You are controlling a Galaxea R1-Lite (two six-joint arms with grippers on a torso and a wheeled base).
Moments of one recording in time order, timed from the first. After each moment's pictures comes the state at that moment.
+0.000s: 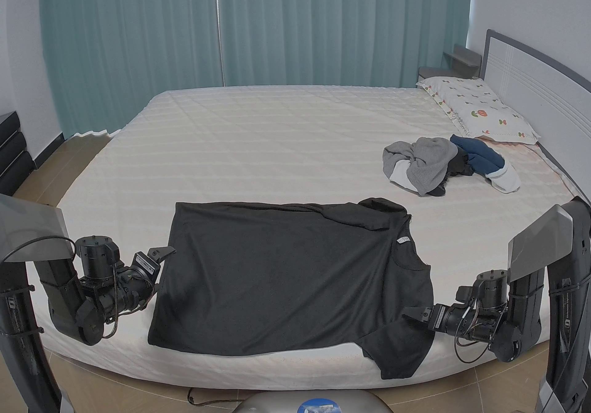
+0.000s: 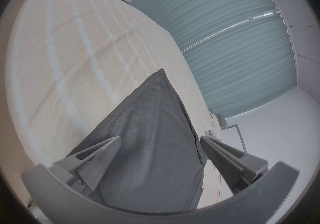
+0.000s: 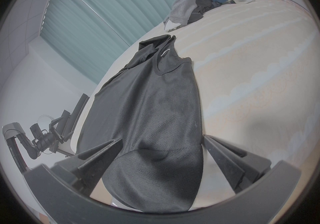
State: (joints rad) left arm -0.02 2.18 -0.36 -1.34 -0.19 -1.05; right arm 0.18 2.46 -0.26 -1.56 0.28 0.52
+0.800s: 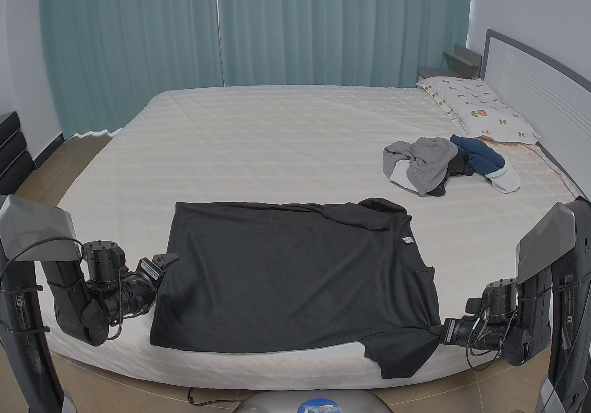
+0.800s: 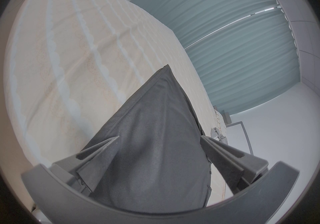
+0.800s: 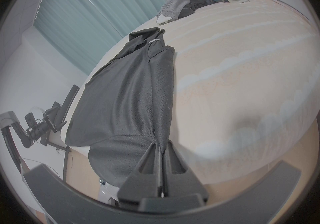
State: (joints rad) left arm -0.02 2.24 -0.38 -1.34 -0.19 -1.02; right arm 0.12 2.46 -0.15 -1.55 0.26 0.40
